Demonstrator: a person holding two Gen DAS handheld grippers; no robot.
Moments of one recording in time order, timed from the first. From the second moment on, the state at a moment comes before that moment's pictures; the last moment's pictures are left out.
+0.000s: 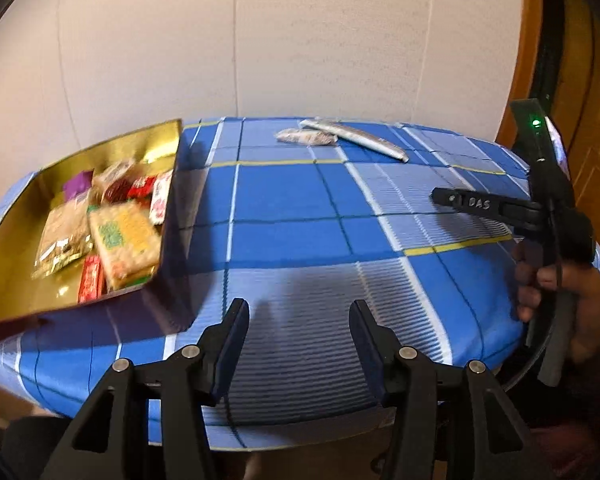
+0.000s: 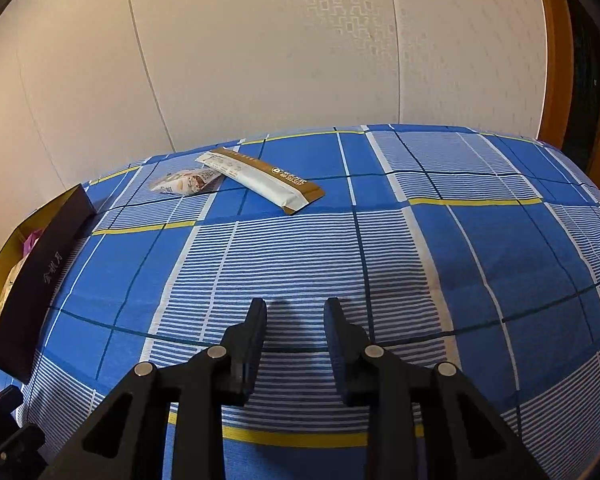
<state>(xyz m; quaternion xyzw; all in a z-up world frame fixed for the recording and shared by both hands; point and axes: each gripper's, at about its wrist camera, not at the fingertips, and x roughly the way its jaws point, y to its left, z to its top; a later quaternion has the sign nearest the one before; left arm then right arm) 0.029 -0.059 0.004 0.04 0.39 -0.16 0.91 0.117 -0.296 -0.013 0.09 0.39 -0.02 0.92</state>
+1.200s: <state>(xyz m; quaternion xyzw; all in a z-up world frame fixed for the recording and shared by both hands) 0.066 -0.082 -0.014 0.03 0.42 -0.17 0.89 0.134 -0.311 -0.009 0.11 0.41 0.01 0.91</state>
